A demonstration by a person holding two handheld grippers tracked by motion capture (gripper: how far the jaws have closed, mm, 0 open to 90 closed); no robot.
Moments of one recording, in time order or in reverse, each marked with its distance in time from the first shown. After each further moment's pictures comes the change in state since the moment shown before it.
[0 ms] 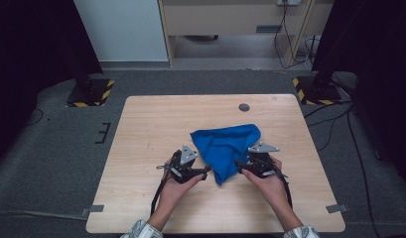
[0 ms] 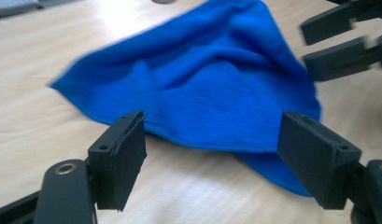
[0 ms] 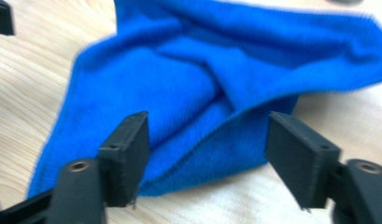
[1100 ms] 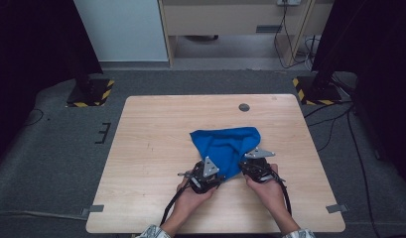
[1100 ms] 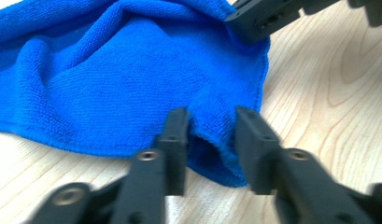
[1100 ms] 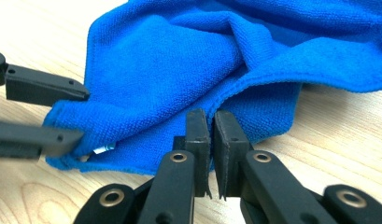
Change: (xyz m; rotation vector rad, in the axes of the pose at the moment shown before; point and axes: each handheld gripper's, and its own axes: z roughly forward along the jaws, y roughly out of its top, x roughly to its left) left arm -0.038 -0.011 0.034 0.099 -0.073 0.129; right arm 0.007 -0.012 0.002 0.047 0.030 -0.047
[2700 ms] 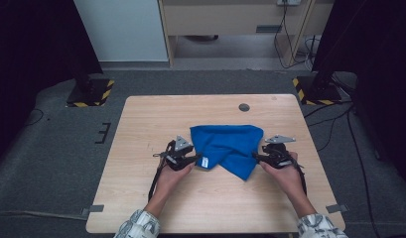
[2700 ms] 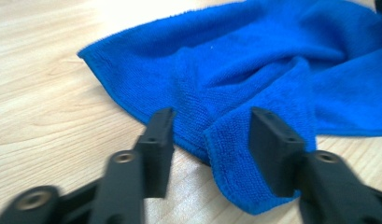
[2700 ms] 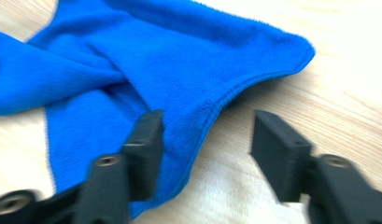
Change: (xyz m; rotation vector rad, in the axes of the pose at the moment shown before) left arm 0.096 -0.005 -0.022 -0.082 0.101 -0.202; right arm -0.072 0.010 -0.009 -0.015 -0.056 0.067
